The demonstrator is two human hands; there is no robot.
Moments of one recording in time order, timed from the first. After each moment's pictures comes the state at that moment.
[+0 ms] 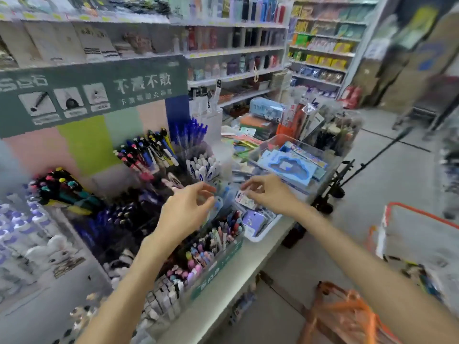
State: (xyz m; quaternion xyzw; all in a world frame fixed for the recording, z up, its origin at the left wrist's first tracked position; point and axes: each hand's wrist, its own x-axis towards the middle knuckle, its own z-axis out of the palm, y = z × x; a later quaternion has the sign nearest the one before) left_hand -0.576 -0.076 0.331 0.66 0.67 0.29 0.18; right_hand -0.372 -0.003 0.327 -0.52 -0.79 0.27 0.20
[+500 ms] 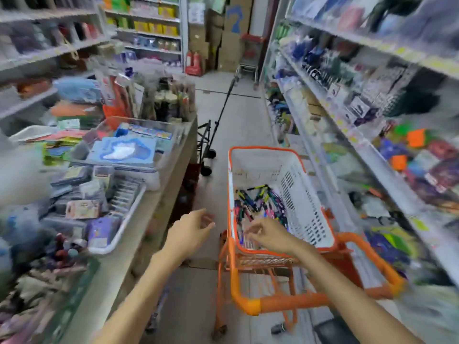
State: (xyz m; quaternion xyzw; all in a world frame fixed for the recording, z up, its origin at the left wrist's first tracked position) left_hand -0.291 -0.092 0.237 0.84 0.43 0.09 0.32; right_hand -0.098 -0.201 0.225 -0.78 -0.53 0.30 0.16
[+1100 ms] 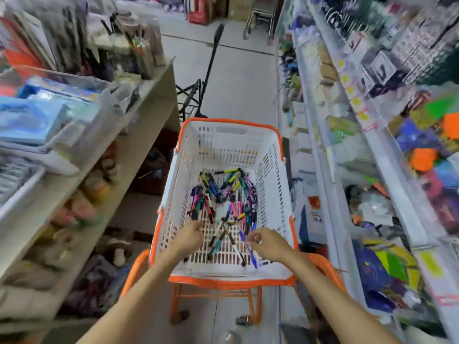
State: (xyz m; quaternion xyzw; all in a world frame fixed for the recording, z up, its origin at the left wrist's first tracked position) left_hand -0.036 -0.104 0.101 0.73 0.50 -0.05 0.46; right_hand 0.152 -0.214 0.090 -0.79 -0.47 0.39 0.05
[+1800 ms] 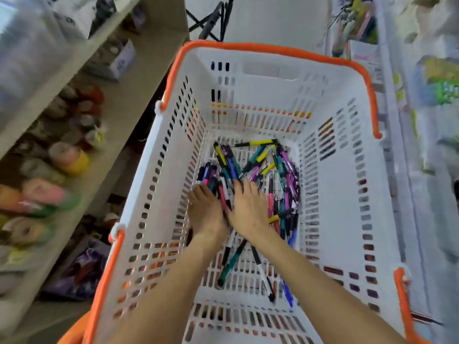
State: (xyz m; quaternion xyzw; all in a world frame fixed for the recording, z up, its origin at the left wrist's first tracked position) left_hand 0.064 -0.007 -0.090 0.76 0.63 -0.14 0.08; right_hand 0.151 -0.036 -0.080 -0.79 -0.59 0.16 0.03
